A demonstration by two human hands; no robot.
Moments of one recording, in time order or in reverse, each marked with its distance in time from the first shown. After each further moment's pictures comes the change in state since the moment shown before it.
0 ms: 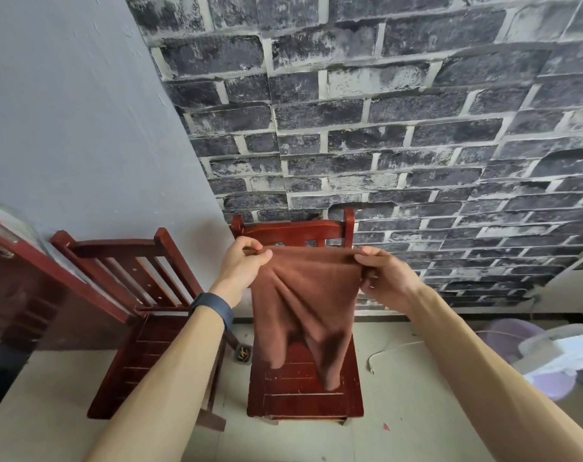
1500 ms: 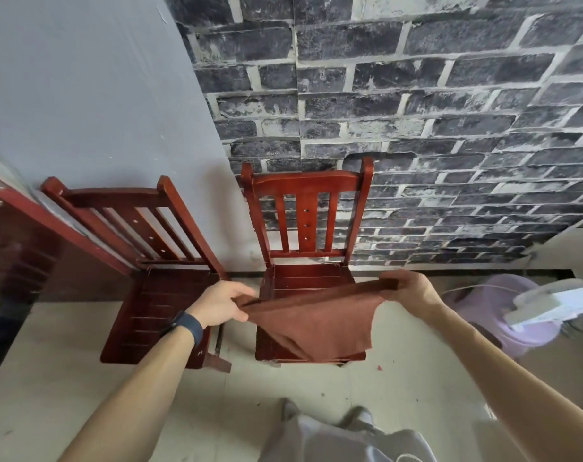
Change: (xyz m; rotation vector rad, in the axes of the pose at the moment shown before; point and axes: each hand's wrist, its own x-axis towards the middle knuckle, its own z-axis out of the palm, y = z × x) left_hand -0.038 -0.143 -0.083 0.596 -0.532 -0.143; right_hand -0.015 0.115 -0.059 -1.019 0.321 -0.065
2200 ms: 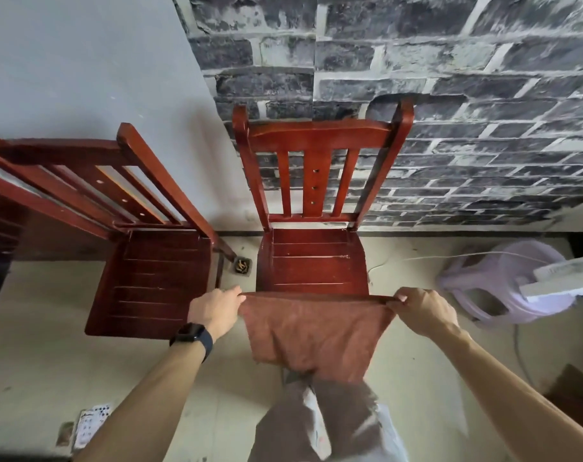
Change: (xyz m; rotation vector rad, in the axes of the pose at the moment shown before) left_hand 0.079 -0.078 0.056 0.688 0.144 -0.071; right_hand 0.043 0.060 0.070 -0.692 -0.111 0.208
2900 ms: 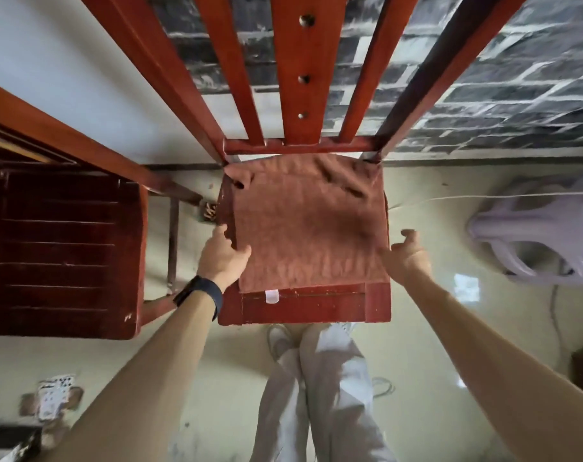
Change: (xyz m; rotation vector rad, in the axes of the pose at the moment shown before) left_hand 0.227 0.057 0.180 -0.727 -0.180 -0.451; right_hand 0.242 0.001 0.183 0.485 -0.047 0.373
